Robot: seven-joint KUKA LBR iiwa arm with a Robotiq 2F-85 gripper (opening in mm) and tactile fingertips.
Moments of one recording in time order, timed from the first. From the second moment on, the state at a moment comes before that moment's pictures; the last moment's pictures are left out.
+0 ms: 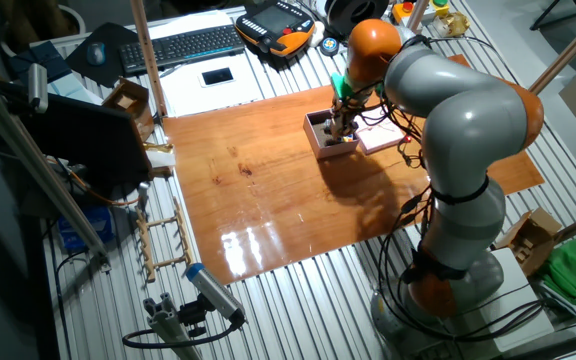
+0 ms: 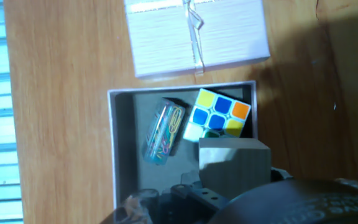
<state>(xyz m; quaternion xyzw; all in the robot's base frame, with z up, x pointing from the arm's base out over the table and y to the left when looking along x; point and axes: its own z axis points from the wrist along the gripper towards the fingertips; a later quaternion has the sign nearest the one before) 0.583 0.007 0.154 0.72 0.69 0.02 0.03</state>
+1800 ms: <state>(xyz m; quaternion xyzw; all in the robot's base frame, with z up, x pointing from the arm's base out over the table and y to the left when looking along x) 0.594 0.116 0.143 0.73 0.68 0.03 0.03</state>
